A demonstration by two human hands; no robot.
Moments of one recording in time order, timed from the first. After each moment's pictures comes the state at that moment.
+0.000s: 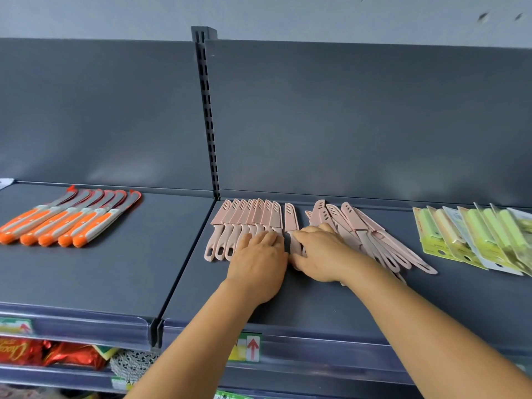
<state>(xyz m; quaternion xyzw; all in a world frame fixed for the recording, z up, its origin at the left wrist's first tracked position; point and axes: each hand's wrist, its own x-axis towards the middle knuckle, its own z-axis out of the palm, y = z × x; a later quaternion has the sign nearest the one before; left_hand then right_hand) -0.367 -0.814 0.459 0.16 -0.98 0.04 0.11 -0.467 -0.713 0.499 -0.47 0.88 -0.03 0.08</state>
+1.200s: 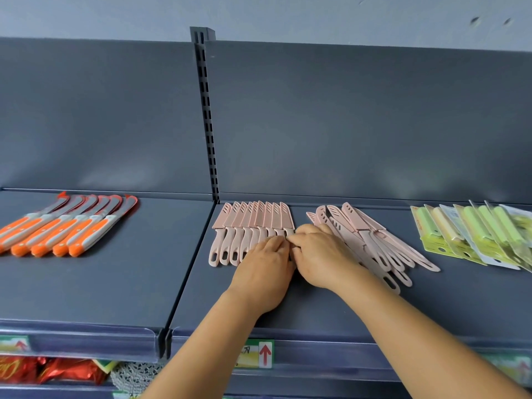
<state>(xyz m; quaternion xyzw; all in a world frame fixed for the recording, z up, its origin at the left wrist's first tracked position) -0.362 -0.817 0.457 0.12 -0.97 -0.10 0.16 -0.453 -0.724 0.486 -0.45 0.88 -0.10 -0.01</state>
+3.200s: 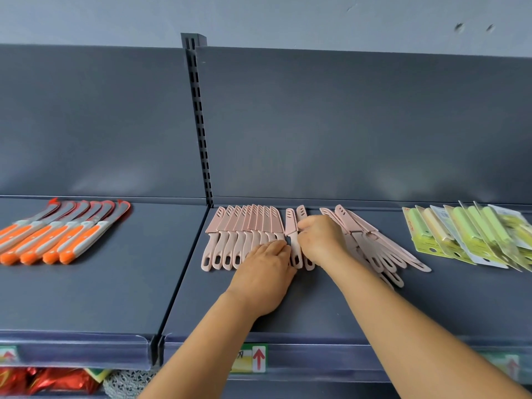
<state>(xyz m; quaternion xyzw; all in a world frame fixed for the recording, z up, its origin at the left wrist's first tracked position) -0.363 -0.810 0.466 0.10 -0.98 -0.08 0.12 -0.471 -0.740 0.502 -0.24 0.93 -0.29 0.06</state>
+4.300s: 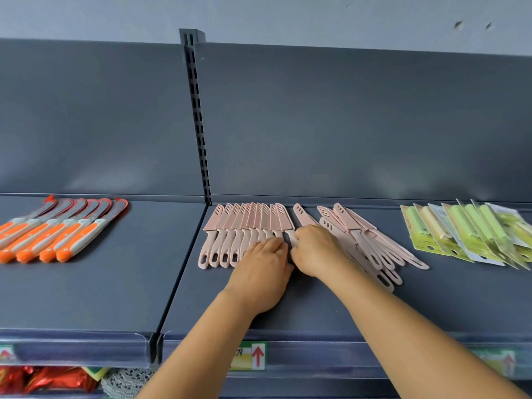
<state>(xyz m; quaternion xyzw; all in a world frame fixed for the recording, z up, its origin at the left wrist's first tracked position) -0.365 -0.815 0.459 0.10 -0.98 -0.08 0.14 -0.457 -0.735 0.497 -0.30 0.94 -0.14 0.05</state>
